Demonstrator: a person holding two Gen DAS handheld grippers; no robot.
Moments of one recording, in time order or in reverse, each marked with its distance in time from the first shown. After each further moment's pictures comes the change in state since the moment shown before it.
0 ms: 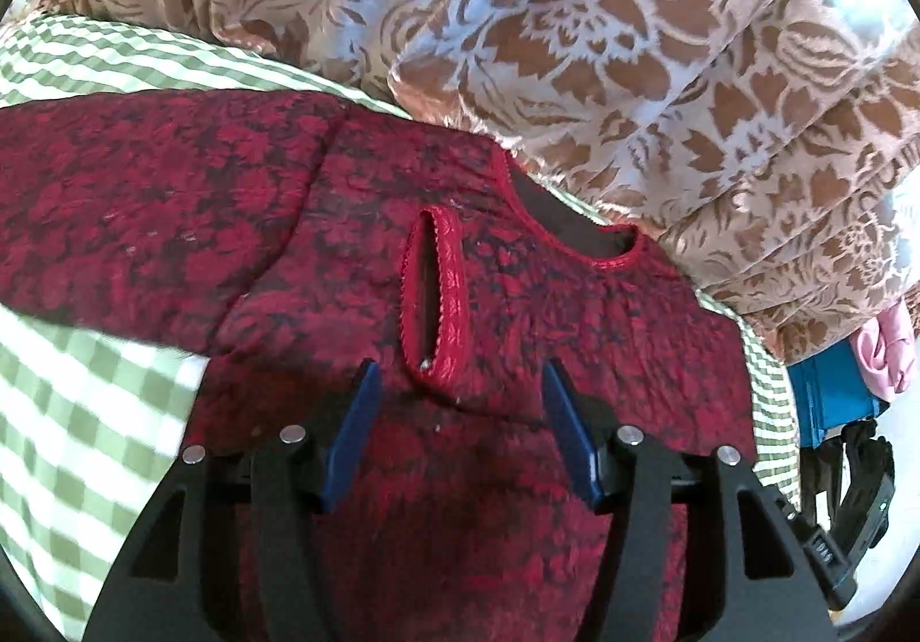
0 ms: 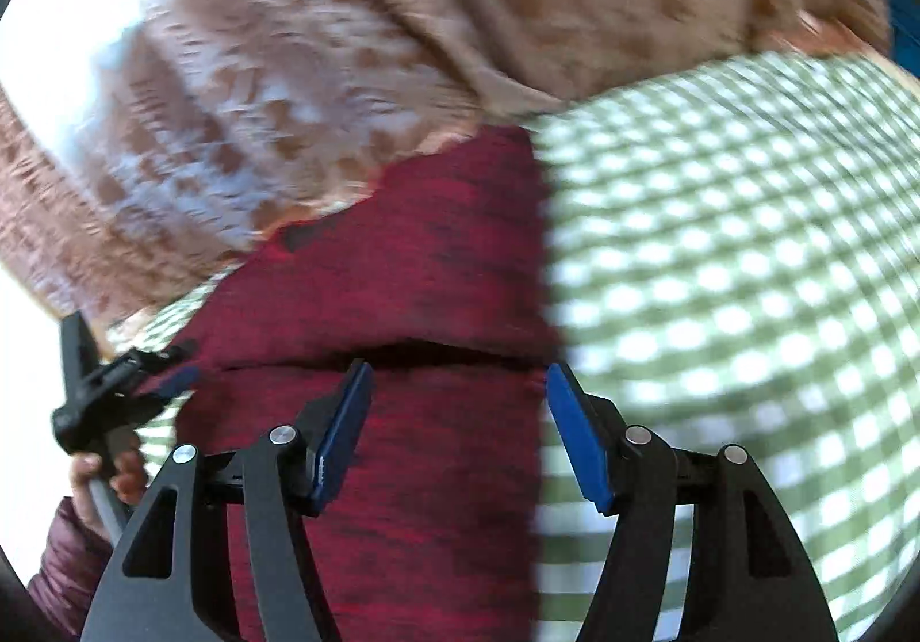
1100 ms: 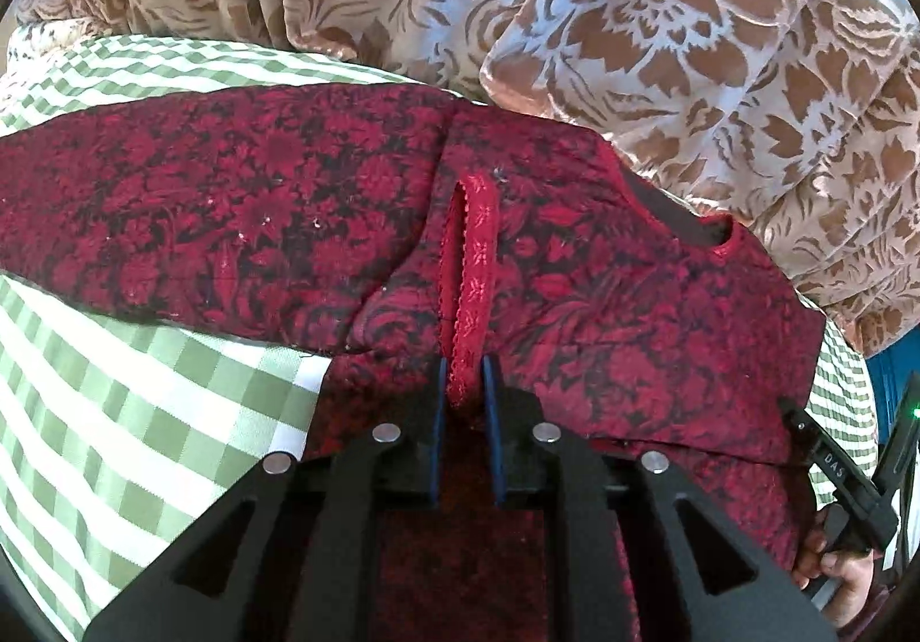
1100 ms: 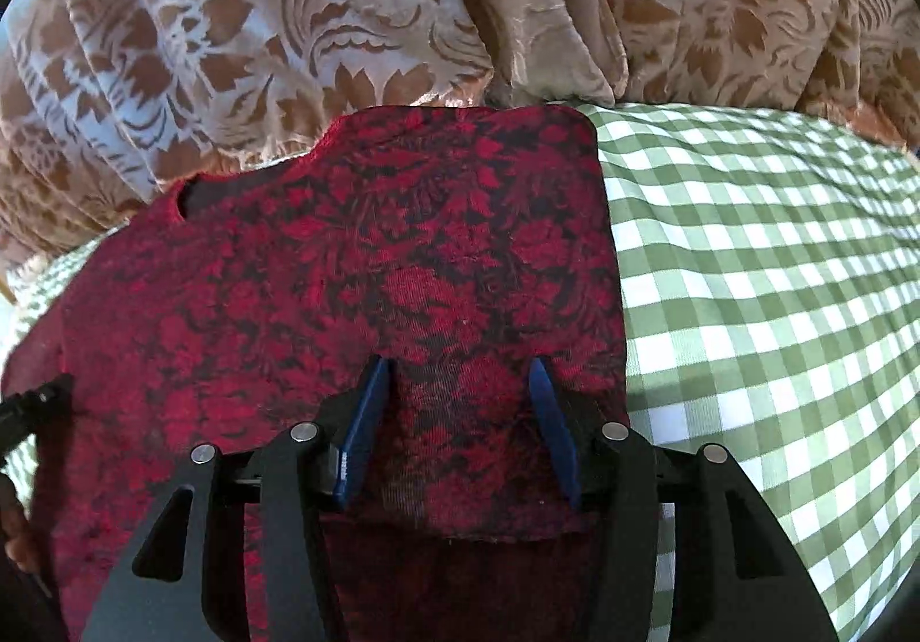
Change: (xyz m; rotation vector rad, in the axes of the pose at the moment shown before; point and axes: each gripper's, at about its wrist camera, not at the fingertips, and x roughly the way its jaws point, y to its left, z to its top) left arm -0.001 0.030 -0.003 0.042 -0.045 0.183; right arm 0.107 0.085 0.030 -0.220 -0.005 -0.217
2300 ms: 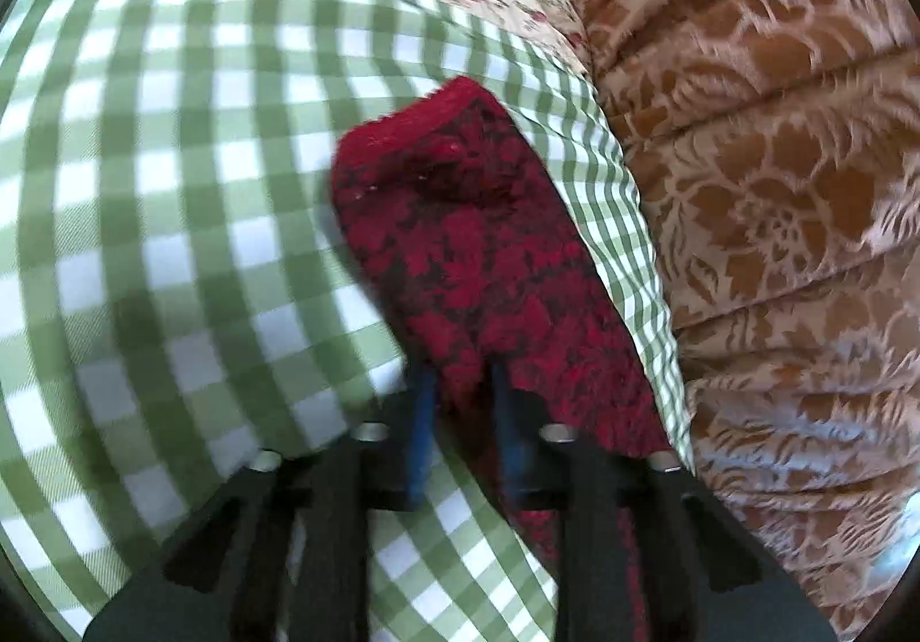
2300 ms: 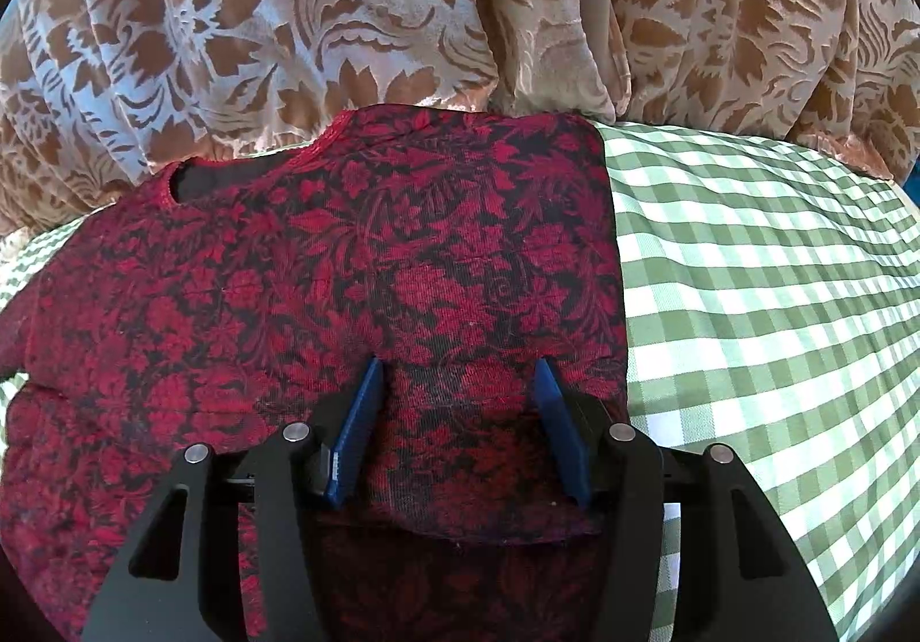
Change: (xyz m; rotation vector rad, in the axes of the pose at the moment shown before) left arm -0.084 0.346 0.026 -0.873 -0.227 0.079; right arm 0.000 0.006 -0.002 -0.053 -0.010 -0.041
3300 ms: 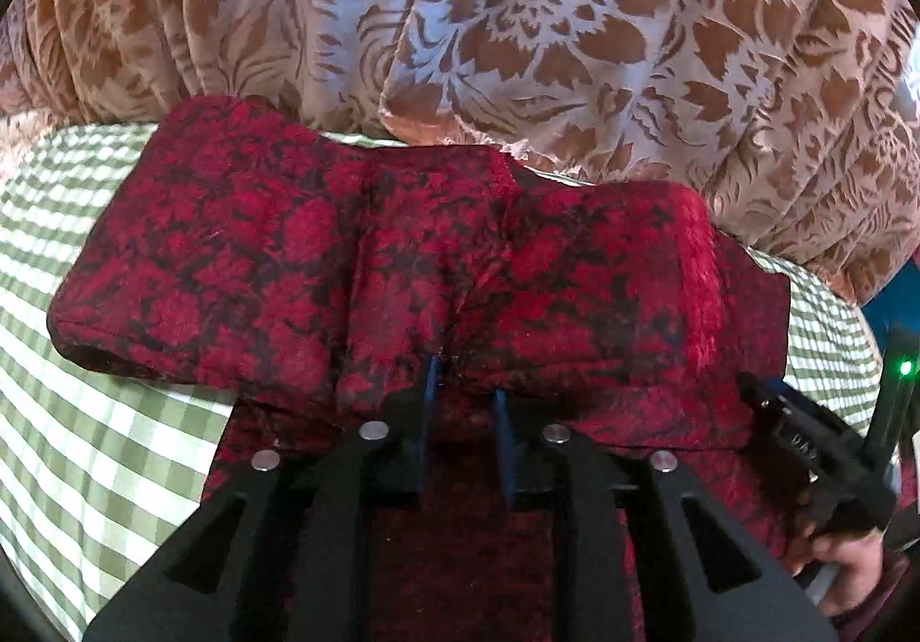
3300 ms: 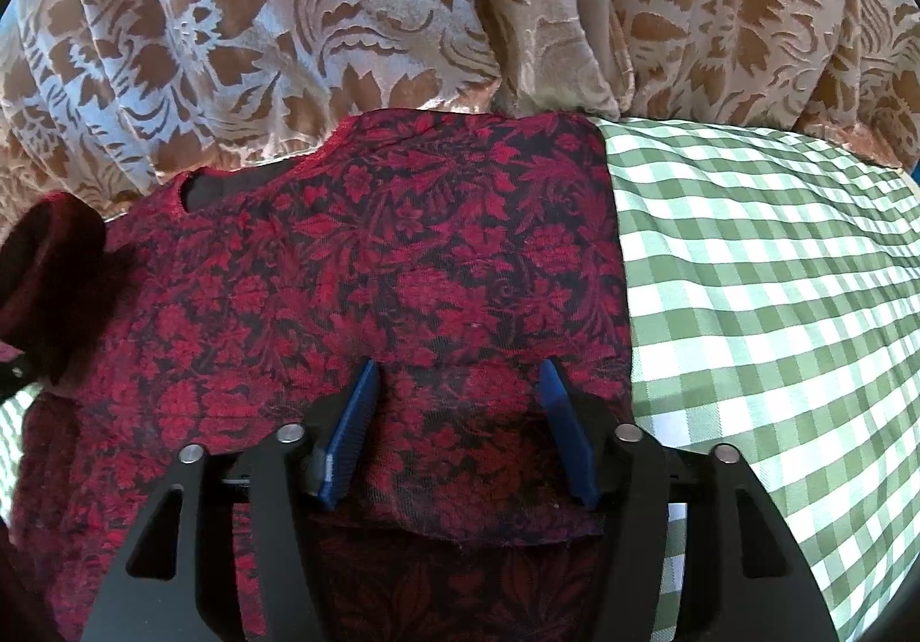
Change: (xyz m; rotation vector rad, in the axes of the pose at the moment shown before) left arm -0.019 -0.238 -0.343 1.032 0.157 -0.116; right arm -0.007 -0.002 0.004 0.024 0.019 0.064
